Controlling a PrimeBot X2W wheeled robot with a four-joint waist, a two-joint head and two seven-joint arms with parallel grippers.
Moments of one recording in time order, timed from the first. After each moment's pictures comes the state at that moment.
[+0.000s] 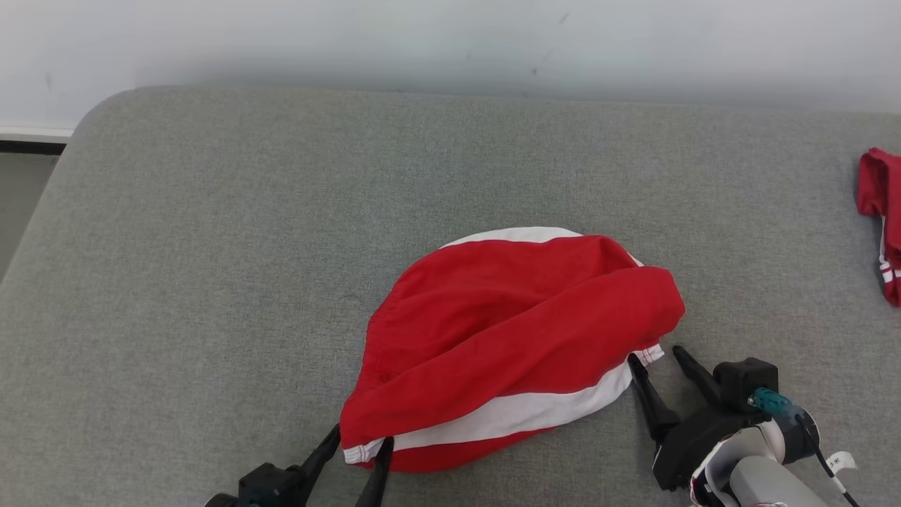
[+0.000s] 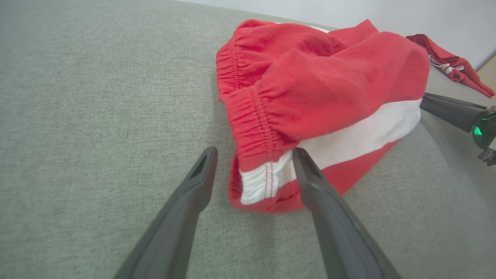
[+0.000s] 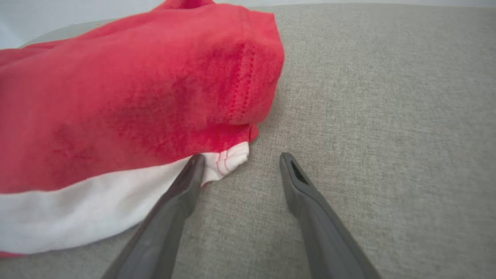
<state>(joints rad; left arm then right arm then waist) -0.12 0.17 -0.39 0.37 -0.34 -0.13 -0.26 -0.43 -0.25 0.44 0.82 0.48 0.13 -0.26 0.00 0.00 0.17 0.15</state>
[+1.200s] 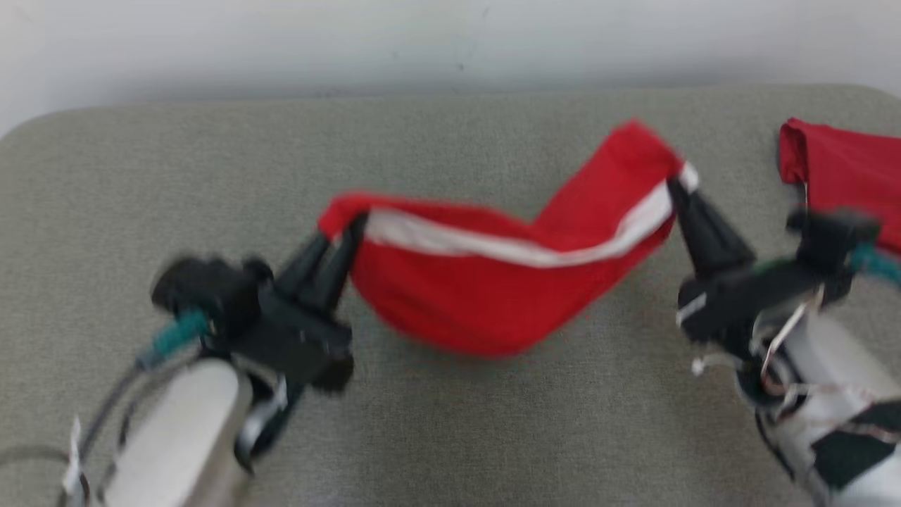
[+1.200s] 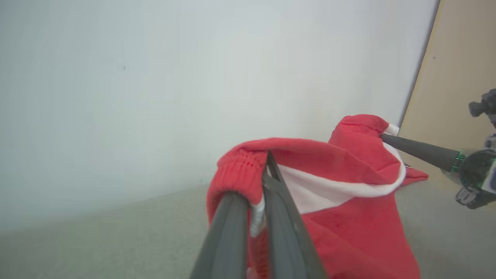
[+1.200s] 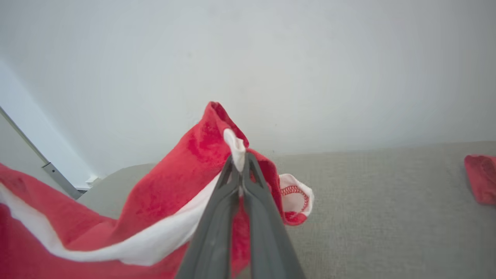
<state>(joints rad) -0.53 0.27 -0.46 0.19 -0.44 -0.13 -0.26 -0.56 -0.39 0.43 0.35 0.77 0.13 -0.15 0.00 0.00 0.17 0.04</state>
